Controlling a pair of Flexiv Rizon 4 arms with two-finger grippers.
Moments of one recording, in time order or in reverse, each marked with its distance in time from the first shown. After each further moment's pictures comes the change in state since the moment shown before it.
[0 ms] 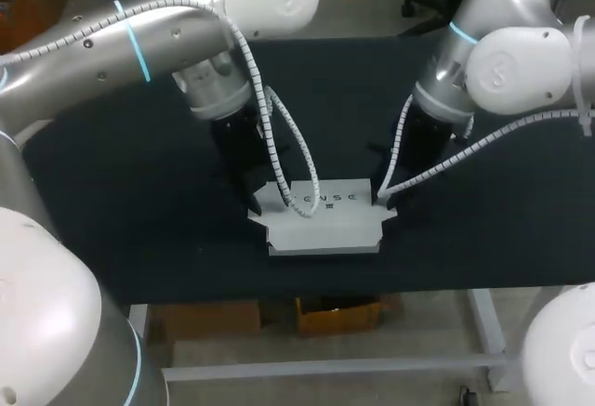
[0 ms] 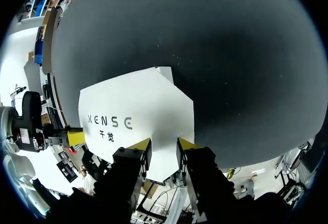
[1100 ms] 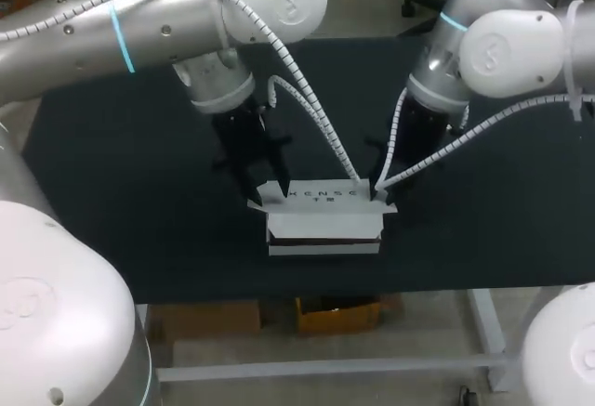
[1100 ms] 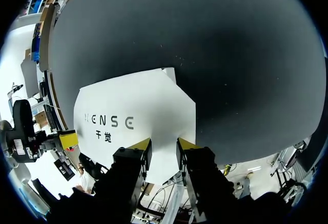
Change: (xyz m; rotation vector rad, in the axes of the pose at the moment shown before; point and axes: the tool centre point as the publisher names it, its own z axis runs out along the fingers) left arm 0.008 0.004 -0.019 0.089 -0.031 -0.081; right arm 0.005 0.000 -0.008 0.031 -0.038 -0.008
